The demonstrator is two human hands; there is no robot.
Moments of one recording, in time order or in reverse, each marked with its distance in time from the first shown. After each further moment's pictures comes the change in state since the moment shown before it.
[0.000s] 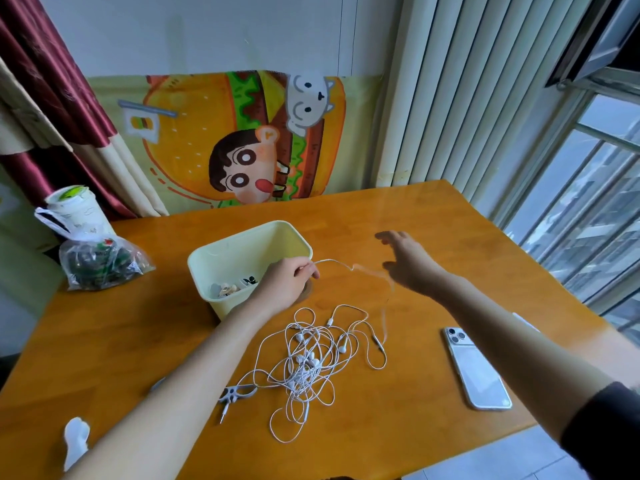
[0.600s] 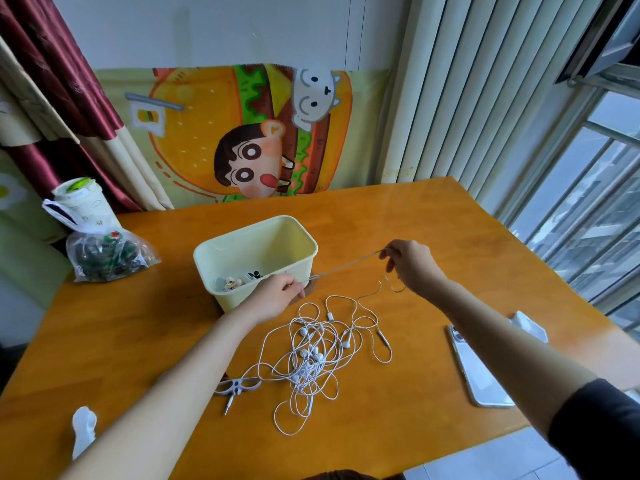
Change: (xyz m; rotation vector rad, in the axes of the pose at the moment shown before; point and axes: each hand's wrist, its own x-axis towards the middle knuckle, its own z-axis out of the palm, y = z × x) left_hand -0.012 -0.038 -0.001 -0.010 -0.166 -0.159; right_hand 0.006 0.005 0.021 0.191 0.112 0.122
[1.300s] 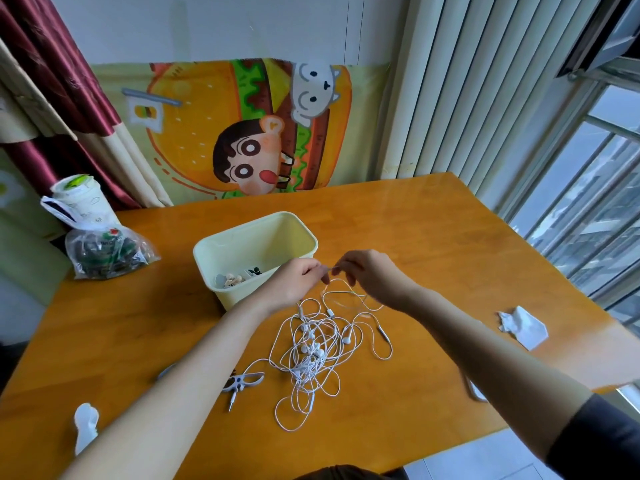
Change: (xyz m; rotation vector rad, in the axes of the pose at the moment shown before) left_hand -0.003 0.032 0.002 -0.220 -0.048 0.184; right_hand -0.035 -0.054 0.016 0.057 -0.254 -0.276
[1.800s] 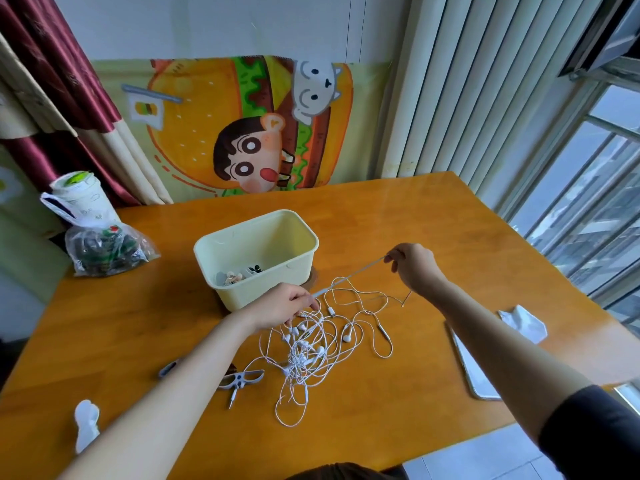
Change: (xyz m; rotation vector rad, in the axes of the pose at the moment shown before) left_hand -0.011 -0.043 -0.002 0.053 -0.164 -0.168; right_hand 0.014 0.075 -0.012 -0.036 0.265 0.394
